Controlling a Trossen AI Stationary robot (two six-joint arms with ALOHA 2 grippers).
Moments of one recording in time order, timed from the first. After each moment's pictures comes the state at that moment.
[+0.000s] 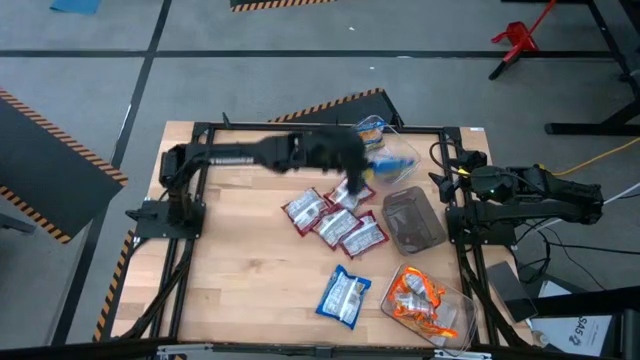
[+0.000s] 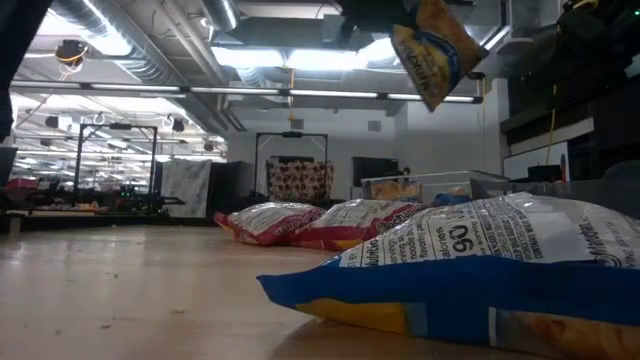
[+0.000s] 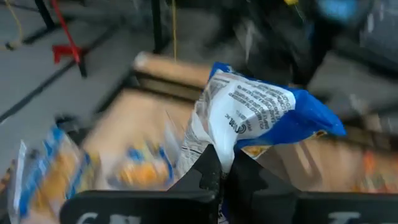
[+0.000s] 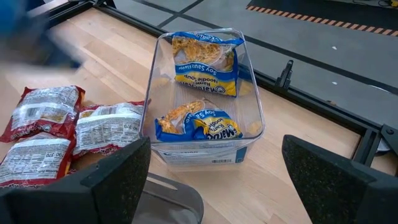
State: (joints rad) left arm 0.13 1.87 1.79 -0.33 -0.09 -0.16; right arm -0.01 0.38 0.69 -1.02 0.62 0.59
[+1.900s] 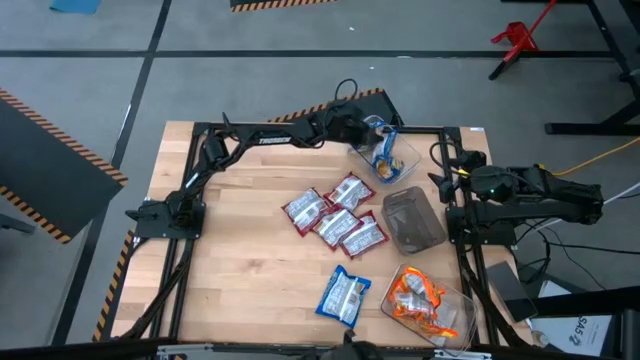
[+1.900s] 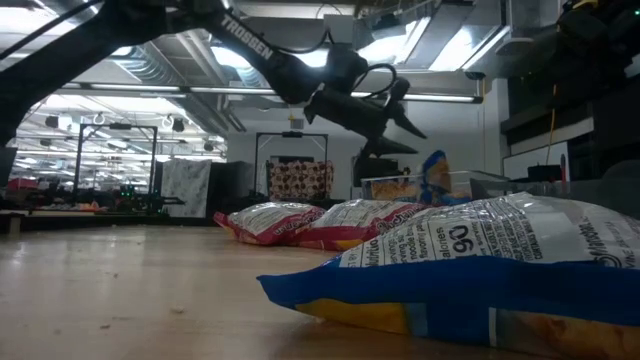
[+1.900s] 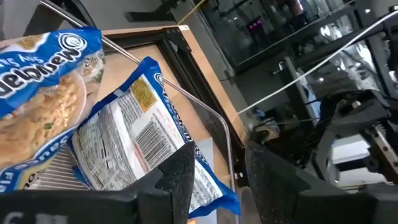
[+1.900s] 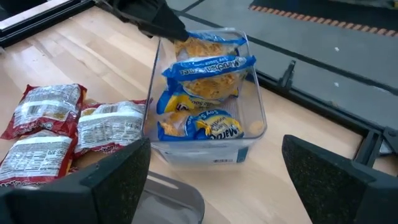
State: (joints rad) left arm 0.45 2.26 1.79 0.17 0.29 -0.89; right arm -0.01 0.38 0.69 -1.01 0.61 0.58
